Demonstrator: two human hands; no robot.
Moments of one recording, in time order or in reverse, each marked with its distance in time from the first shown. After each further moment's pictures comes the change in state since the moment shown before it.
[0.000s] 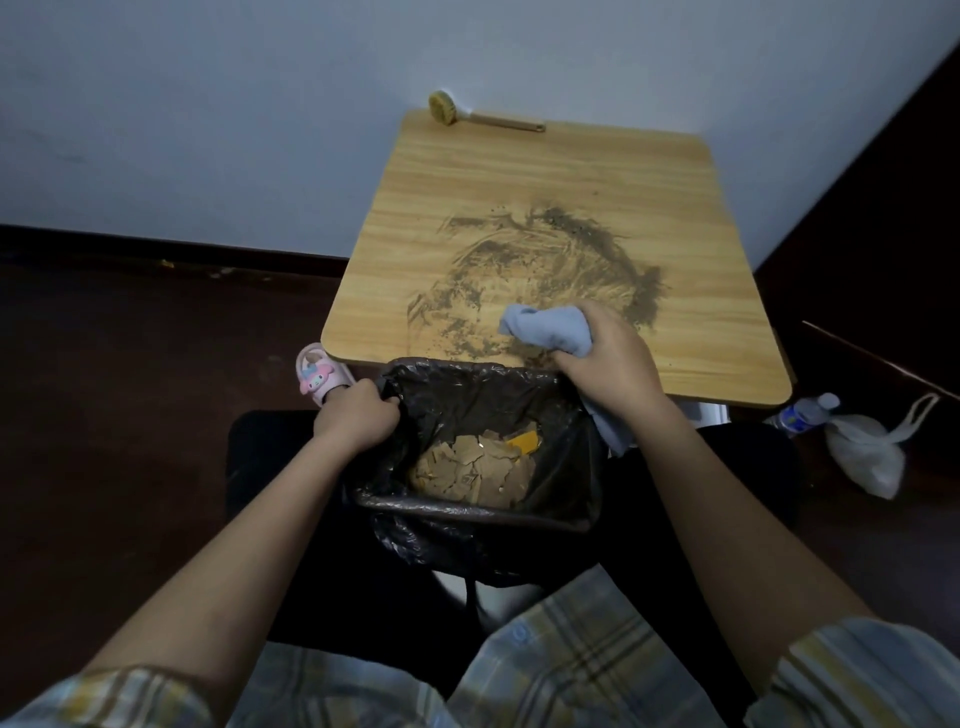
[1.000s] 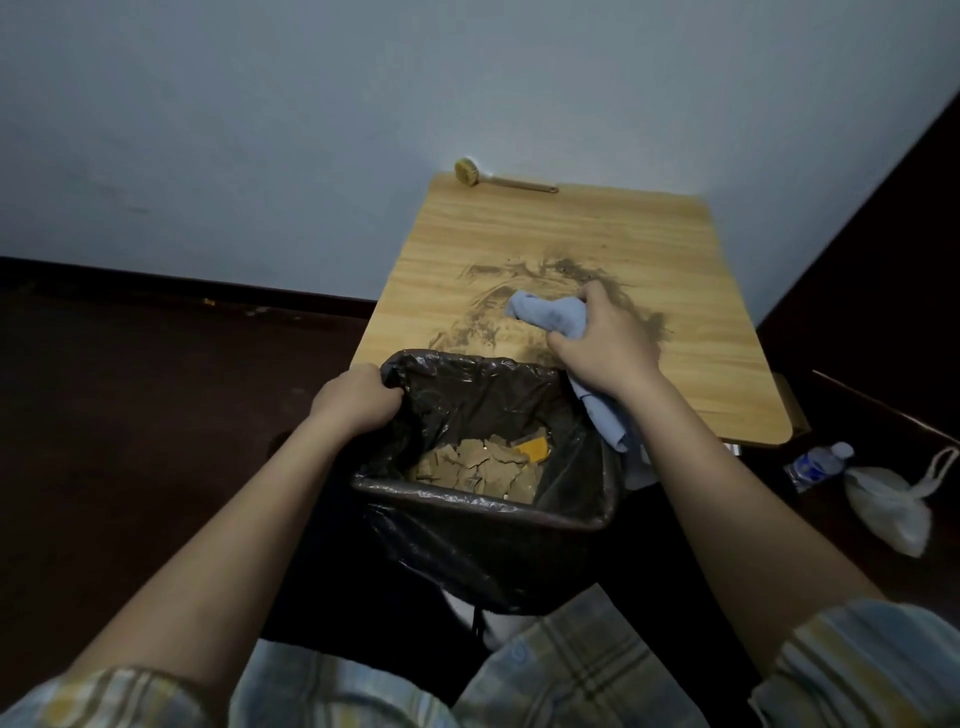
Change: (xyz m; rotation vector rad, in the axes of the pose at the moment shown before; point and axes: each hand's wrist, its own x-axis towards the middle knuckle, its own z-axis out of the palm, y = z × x) left_hand -0.023 0.011 -0.065 -0.013 0.099 0.105; right_hand 0.021 -0.045 -0.038 -0.080 0.043 0.000
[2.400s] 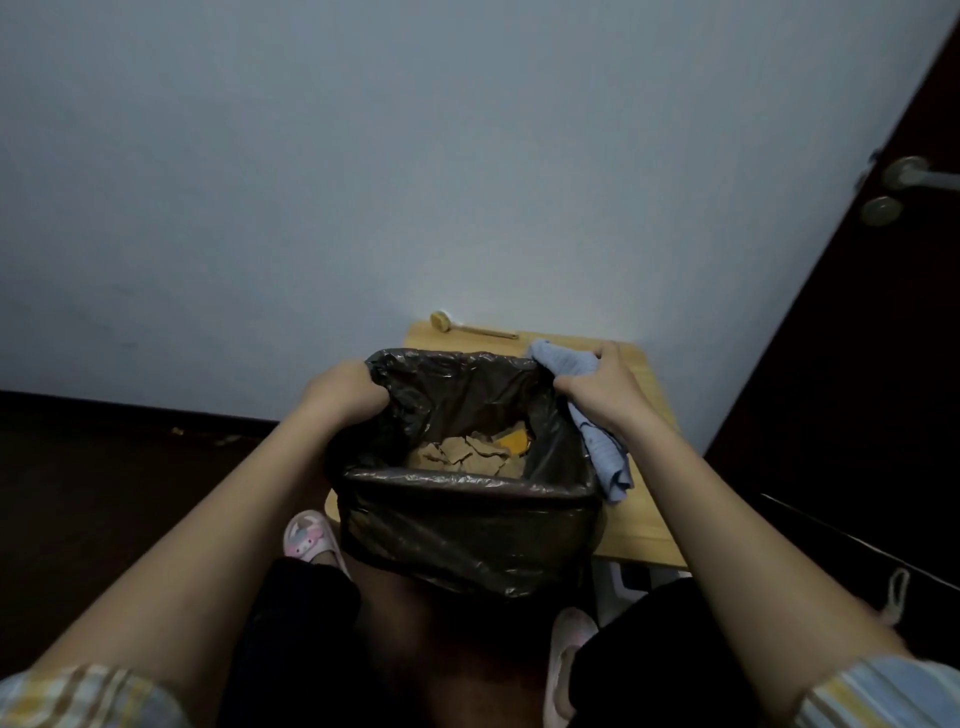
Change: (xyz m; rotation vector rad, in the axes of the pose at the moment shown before) left_hand 0.017 0.074 -0.128 -0.036 0.260 0.122; right_hand 0.038 -0.020 -0.098 0.449 0.083 0.177
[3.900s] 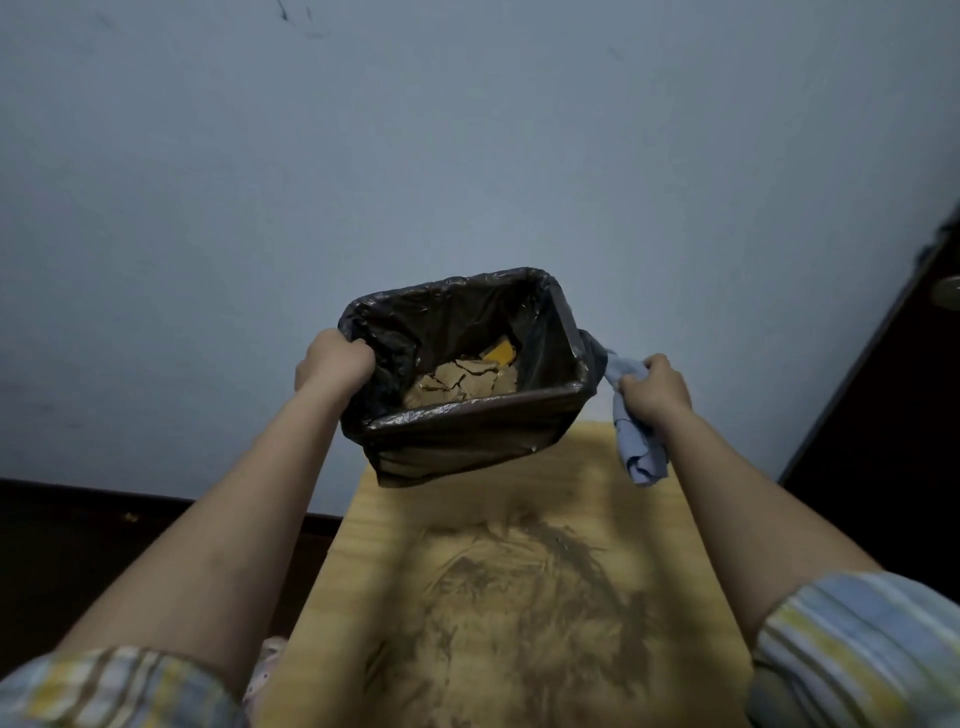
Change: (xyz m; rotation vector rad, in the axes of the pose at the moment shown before) left_hand 0.216 0.071 -0.051 -0.471 0.270 -0.233; right_hand 0.257 -0.003 -0.036 -0.203 0.207 0.103
